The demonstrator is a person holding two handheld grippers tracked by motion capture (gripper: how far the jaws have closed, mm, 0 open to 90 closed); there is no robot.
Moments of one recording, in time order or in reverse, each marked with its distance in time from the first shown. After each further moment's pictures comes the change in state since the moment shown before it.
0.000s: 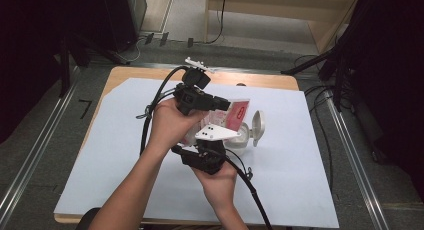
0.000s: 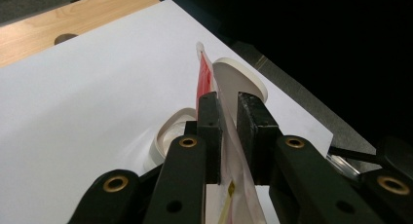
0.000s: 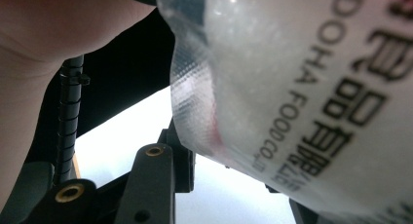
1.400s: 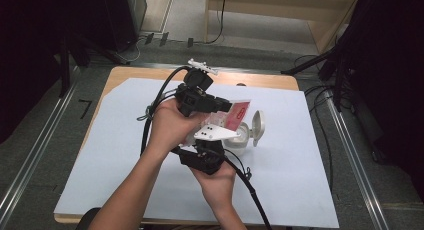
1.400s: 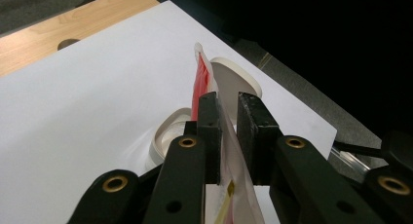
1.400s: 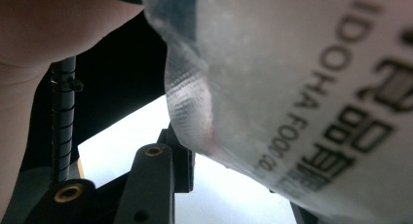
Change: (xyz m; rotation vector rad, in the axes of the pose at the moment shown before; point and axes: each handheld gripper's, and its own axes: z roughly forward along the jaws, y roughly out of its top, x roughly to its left) left arm -0.013 0.002 -0.003 0.007 0.023 0.041; right arm 0.003 0.001 0.001 -0.015 0.012 0.005
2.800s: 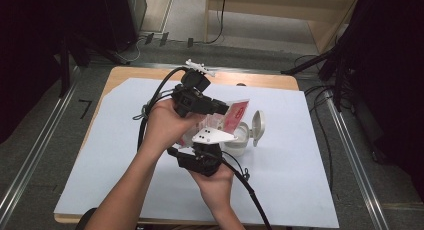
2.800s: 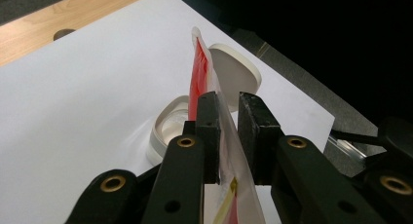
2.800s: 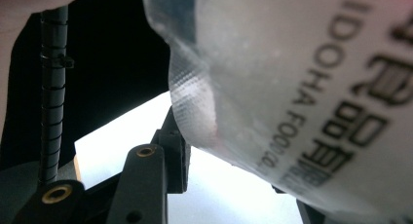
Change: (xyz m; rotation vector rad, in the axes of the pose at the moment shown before) left arm 0.004 -0.004 -0.005 0.042 -0.017 0.013; right arm 0.000 -0.009 0.006 -0.011 0.007 -0.020
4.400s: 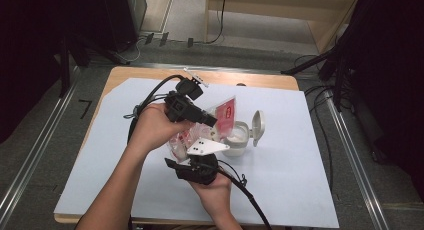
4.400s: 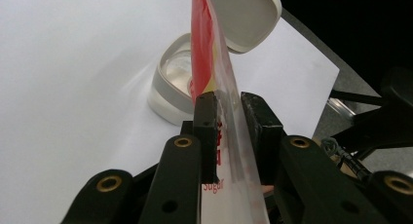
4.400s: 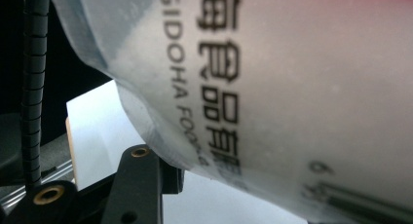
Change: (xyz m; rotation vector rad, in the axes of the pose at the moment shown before) left arm 0.020 -0.019 0.004 0.189 -0.037 -0.021; right arm 0.000 -0.032 0.012 0.086 0.011 -0.050
